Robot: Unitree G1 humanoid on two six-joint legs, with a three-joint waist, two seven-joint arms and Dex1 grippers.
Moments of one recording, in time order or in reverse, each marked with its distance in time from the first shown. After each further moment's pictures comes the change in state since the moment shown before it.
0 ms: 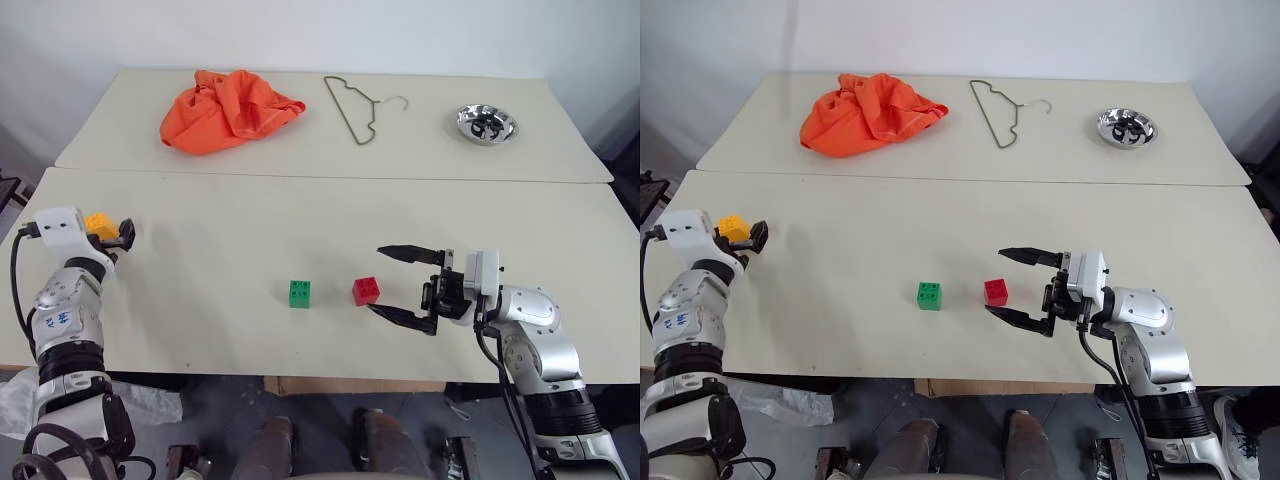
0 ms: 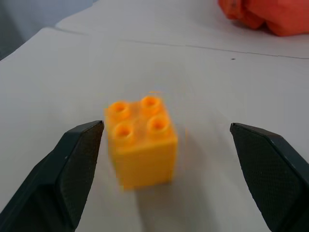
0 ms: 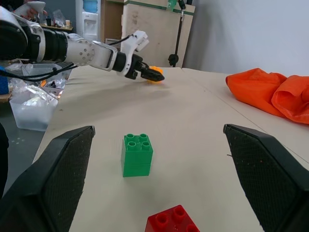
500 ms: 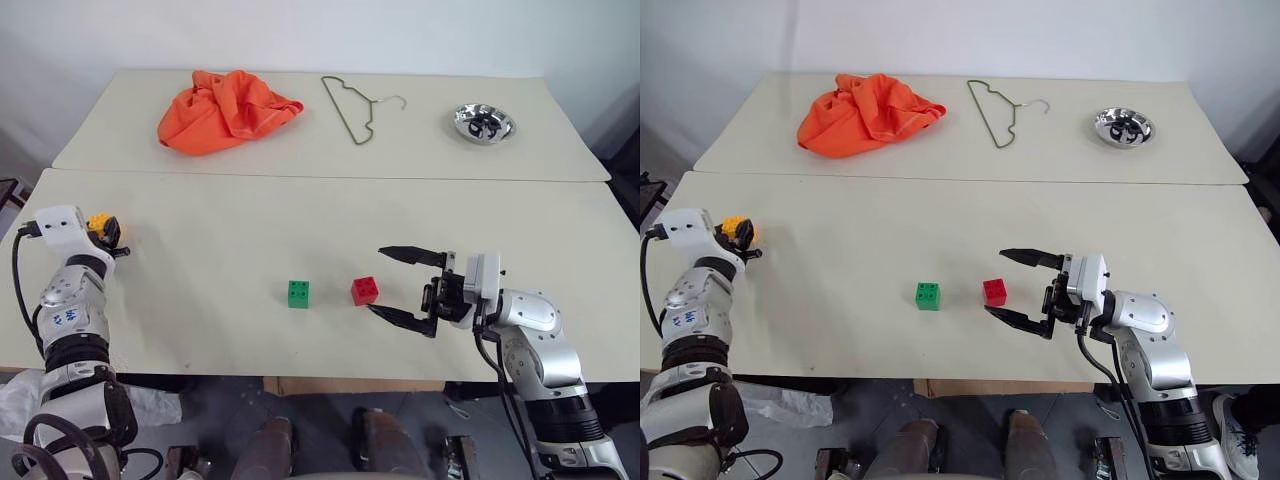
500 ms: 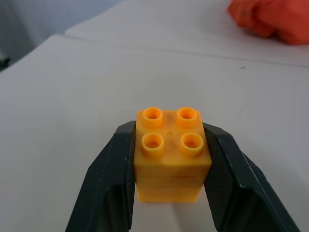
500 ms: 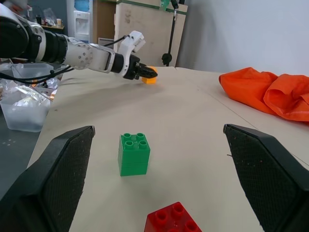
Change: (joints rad) left arm 0.028 -0.001 0.003 0.028 -0.013 -0.109 -0.023; right arm 0.033 0.000 0.000 -0.034 -0.007 -0.006 -0.035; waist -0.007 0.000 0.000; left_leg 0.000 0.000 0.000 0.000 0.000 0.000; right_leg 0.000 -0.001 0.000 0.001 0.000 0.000
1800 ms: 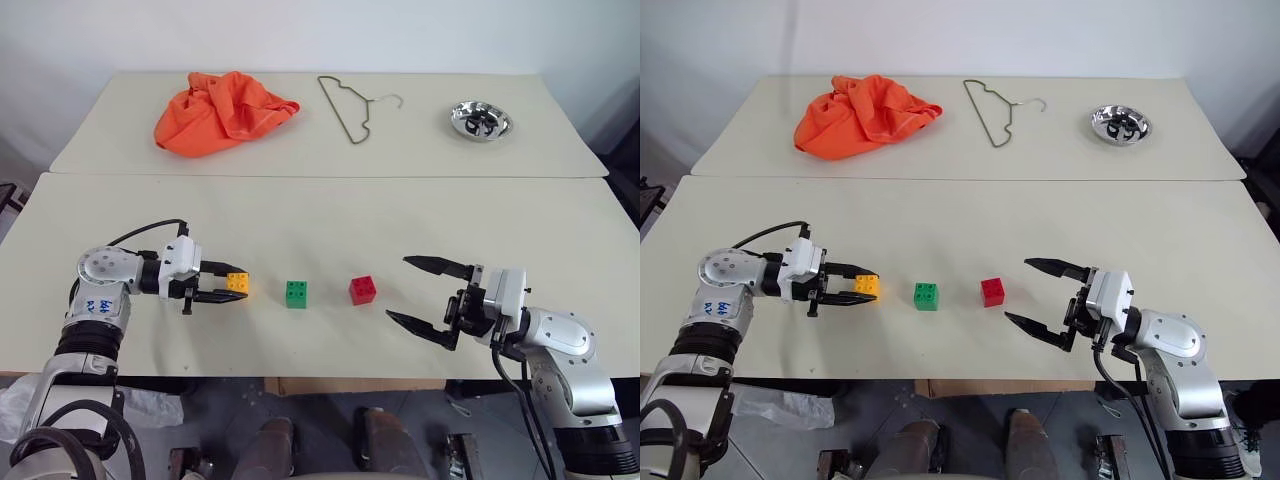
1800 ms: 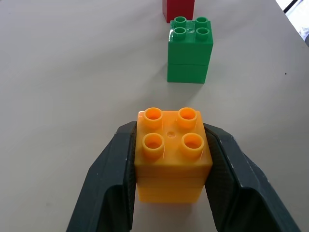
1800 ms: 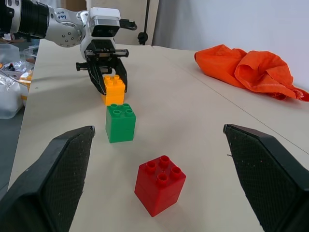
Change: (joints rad) left arm -0.070 0.076 -0.496 -0.065 -0.033 -0.276 -1.292; right arm 0.144 -0.068 -0.079 -0.098 -0.014 -0.001 -0.067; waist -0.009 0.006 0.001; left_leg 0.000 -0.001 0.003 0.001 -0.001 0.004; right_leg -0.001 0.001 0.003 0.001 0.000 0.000
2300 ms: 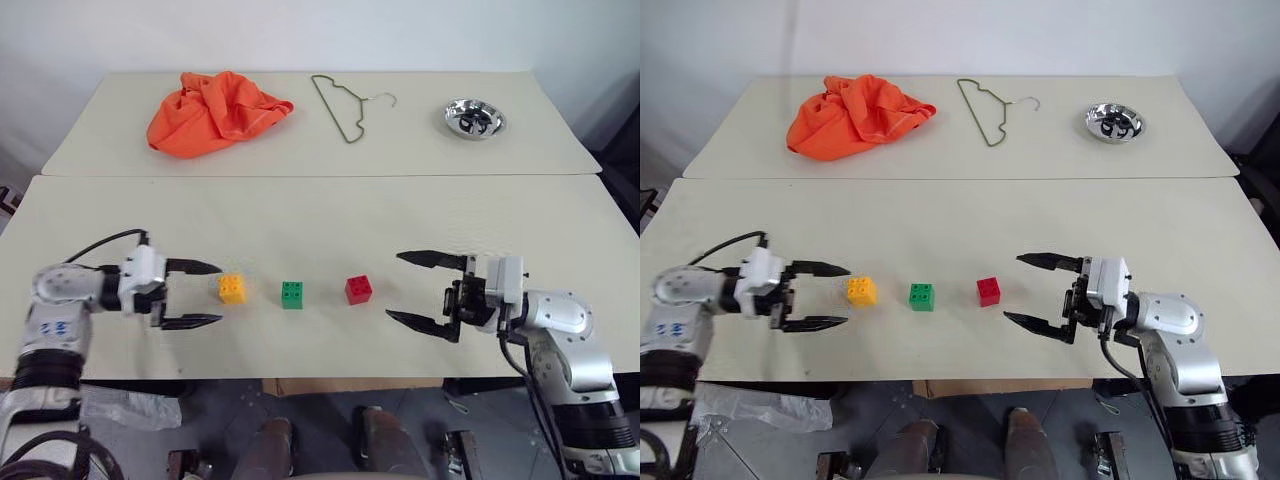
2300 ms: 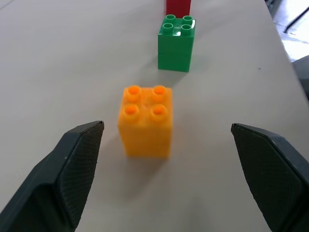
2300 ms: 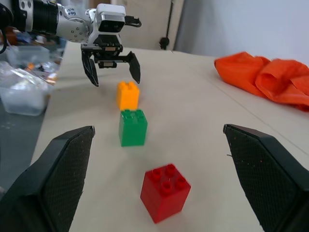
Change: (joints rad) left arm 0.318 0.177 0.202 -0.327 -0.127 0.144 0.015; right arm -0.170 -0.075 0.032 0.090 0.076 0.087 0.191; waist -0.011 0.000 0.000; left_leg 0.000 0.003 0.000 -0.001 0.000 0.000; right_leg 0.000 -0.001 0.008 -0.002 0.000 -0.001
